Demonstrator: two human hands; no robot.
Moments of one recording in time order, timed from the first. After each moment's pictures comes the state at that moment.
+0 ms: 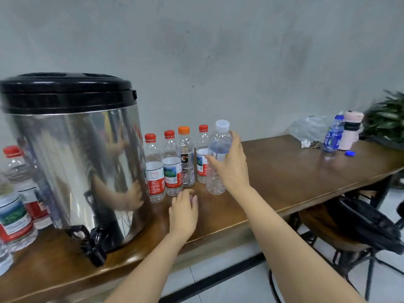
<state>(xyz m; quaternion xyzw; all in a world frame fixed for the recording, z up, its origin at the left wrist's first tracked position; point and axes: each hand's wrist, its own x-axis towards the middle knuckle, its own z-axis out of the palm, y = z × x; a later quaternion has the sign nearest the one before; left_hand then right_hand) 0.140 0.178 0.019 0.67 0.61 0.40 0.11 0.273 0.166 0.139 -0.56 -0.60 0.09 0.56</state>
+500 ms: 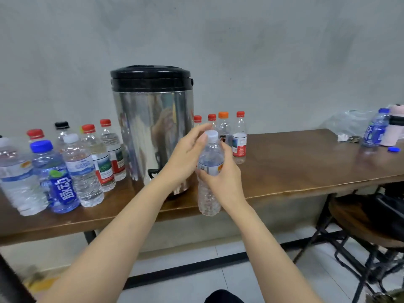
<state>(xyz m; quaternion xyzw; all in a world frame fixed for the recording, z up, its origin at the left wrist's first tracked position) 0.044 0.017 0.167 0.72 0.38 0.53 0.23 0.164 0.022 0.106 -0.45 -0.66 0.22 0.56</state>
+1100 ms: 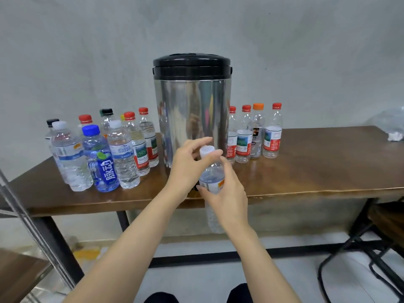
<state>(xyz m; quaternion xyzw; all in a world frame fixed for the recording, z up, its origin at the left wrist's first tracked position) -0.015 -0.017 0.129 0.59 0.50 0.59 0.24 0.098 -0.017 0.061 -0.48 -0.69 0.19 0.50</state>
